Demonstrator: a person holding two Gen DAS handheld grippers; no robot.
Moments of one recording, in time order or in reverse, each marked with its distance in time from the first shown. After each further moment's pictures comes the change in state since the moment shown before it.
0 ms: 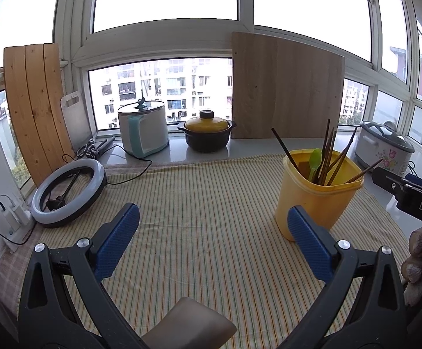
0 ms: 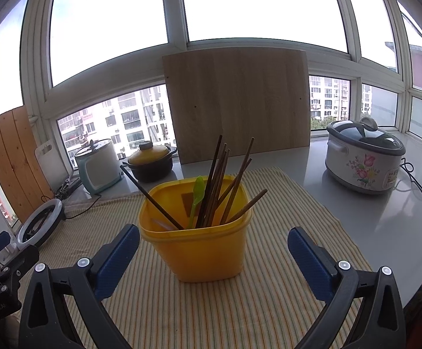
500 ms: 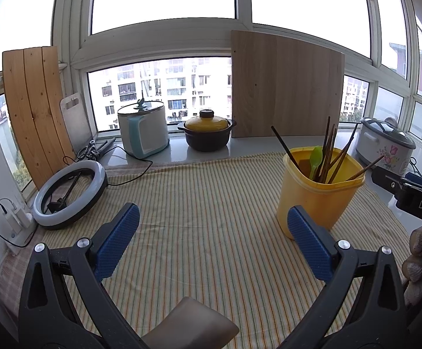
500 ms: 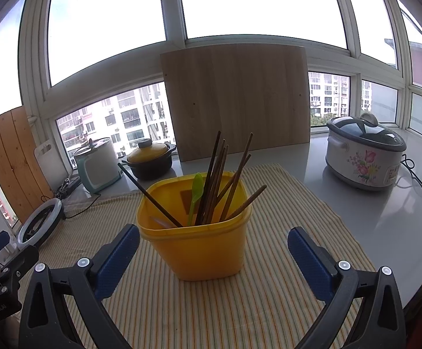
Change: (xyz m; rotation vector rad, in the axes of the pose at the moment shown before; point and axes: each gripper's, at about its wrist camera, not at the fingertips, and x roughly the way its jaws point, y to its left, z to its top) left arm 0.002 -0.001 -0.001 0.008 -0.002 0.005; right arm 0.004 -0.004 -0.001 0.008 0.015 0.003
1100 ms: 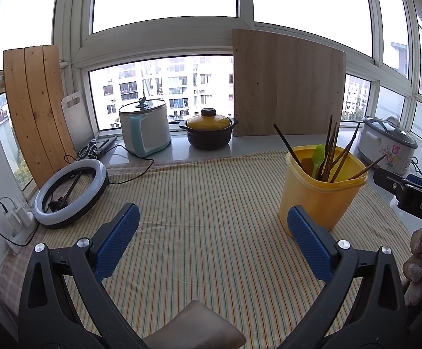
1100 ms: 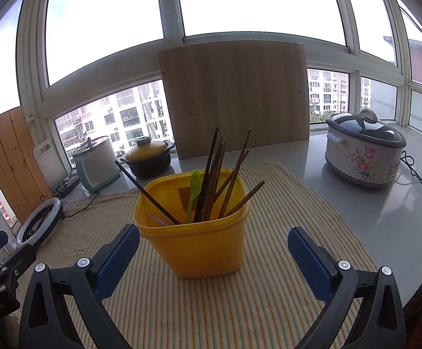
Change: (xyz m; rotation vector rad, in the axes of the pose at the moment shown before) left arm 0.001 0.004 -0.001 0.003 0.010 0.004; right arm 0.004 -0.002 -0.003 0.005 0.011 -0.002
